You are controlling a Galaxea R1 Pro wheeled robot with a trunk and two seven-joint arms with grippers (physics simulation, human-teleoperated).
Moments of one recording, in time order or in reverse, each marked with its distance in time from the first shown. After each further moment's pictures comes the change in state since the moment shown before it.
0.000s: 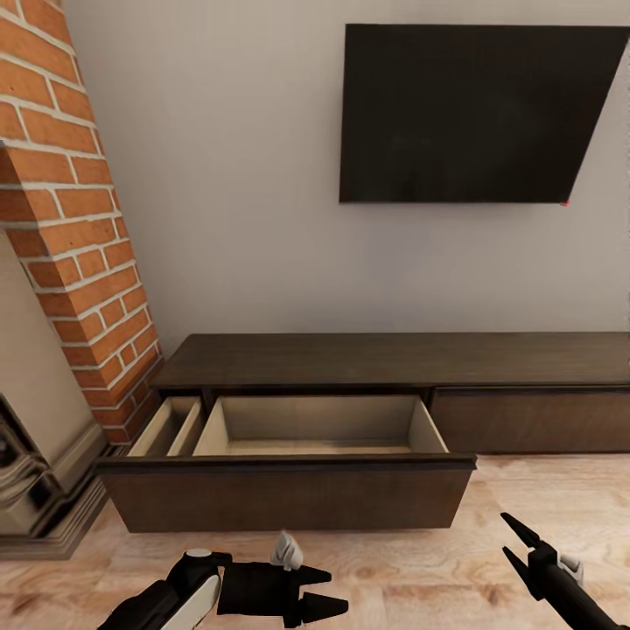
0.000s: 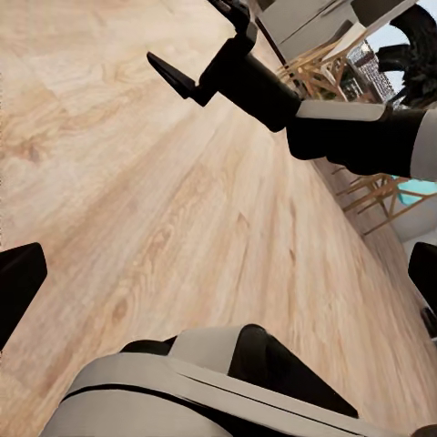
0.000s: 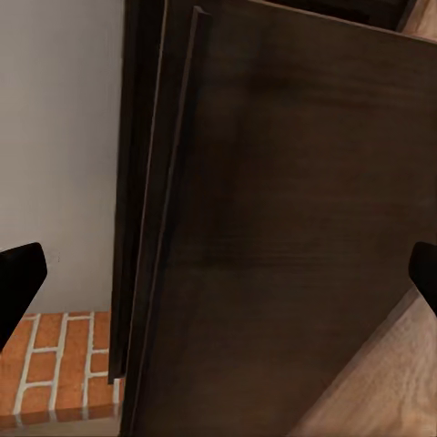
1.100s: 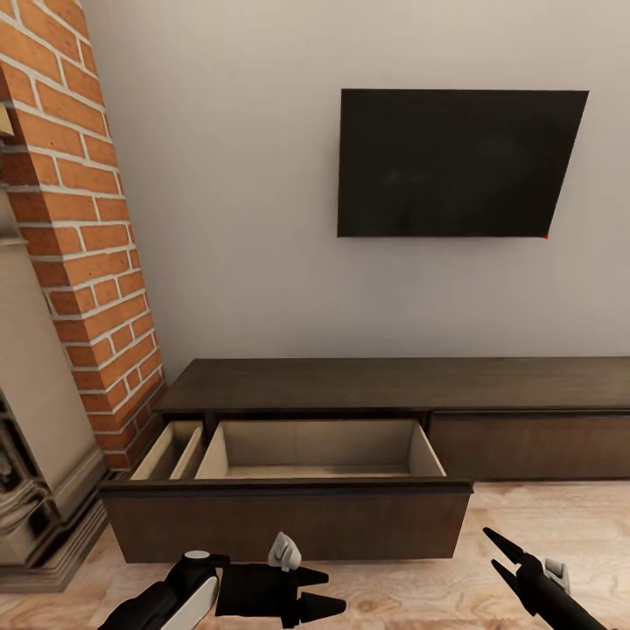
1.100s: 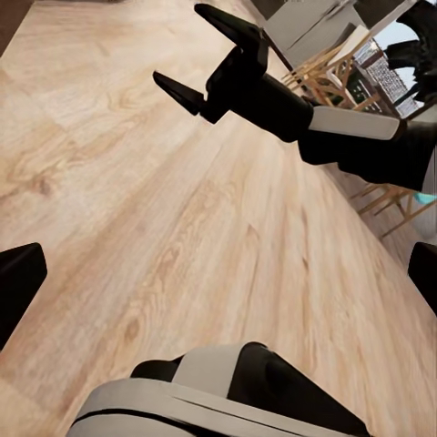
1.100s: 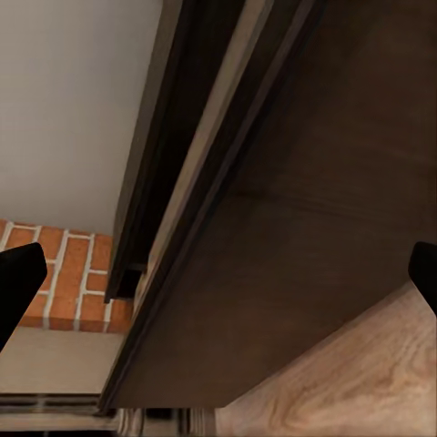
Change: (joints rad) left arm 0.000 0.001 0.001 0.022 0.007 -0.006 0.001; right arm 0.077 0.004 0.165 -0.123 0.023 -0.010 0.014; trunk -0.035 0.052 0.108
